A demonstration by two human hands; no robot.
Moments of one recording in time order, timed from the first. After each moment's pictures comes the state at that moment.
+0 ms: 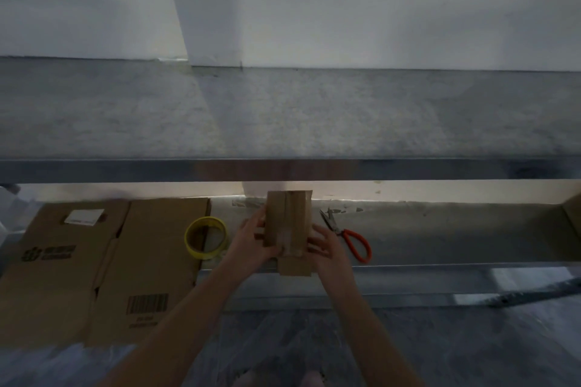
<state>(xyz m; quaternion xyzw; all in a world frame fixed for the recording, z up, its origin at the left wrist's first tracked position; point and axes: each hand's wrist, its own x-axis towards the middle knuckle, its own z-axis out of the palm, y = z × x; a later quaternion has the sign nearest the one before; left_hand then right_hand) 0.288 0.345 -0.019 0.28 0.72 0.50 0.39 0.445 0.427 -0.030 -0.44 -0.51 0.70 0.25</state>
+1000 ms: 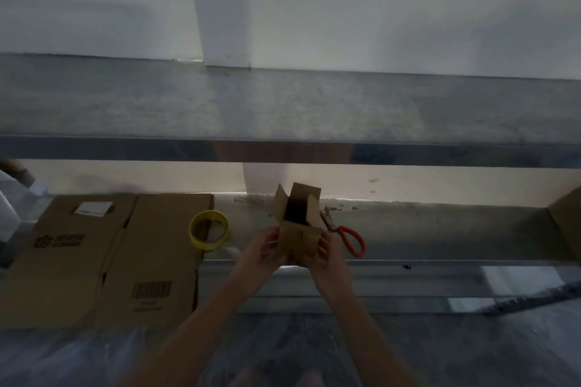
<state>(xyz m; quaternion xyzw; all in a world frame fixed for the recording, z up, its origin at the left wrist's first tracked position) 0.327 0.308 -0.038 0.34 0.68 0.53 0.37 0.473 0.412 -0.046 -0.41 -0.64 0.61 0.23</state>
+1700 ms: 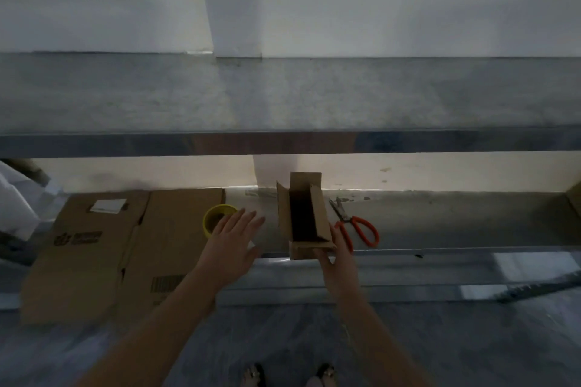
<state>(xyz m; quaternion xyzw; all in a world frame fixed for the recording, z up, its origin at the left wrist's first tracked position) 0.252 0.266 -0.036 0.60 0.79 0.08 0.03 0.466 0.396 -0.075 -0.41 -0.66 0.57 0.25</state>
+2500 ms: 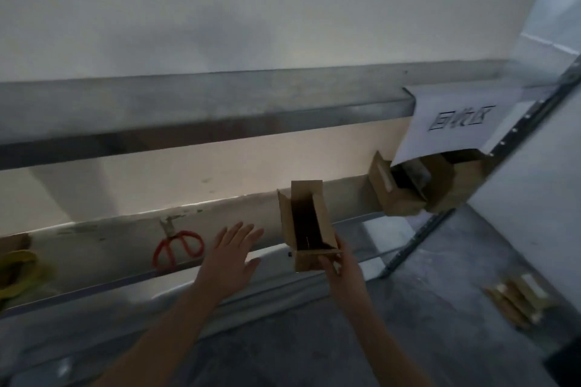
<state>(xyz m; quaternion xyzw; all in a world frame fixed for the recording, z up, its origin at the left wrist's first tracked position) 0.577 0.469 -0.023 0.70 0.71 0.11 0.02 0.832 0.537 -0.022 -0.47 -0.67 0.45 0.35</state>
